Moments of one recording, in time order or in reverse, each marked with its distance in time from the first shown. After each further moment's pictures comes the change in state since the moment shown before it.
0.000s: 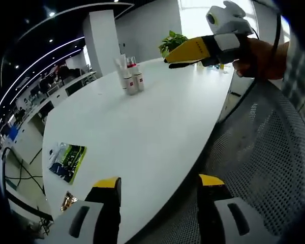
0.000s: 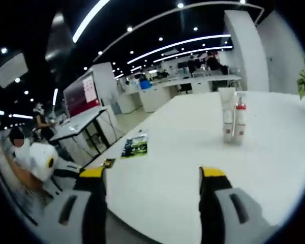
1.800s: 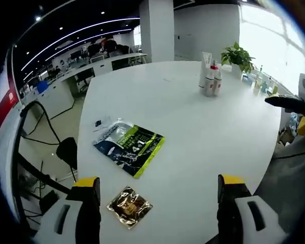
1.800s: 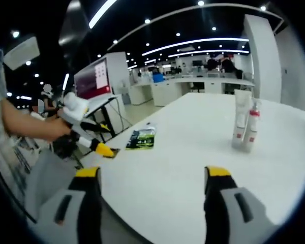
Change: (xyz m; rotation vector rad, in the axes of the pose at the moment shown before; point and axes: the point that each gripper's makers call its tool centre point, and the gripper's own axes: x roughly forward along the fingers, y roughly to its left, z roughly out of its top) left arm -0.001 0.177 -0.008 -0.389 0.045 0.229; right arm 0.011 0.007 -0.010 -0.077 0.047 0.078
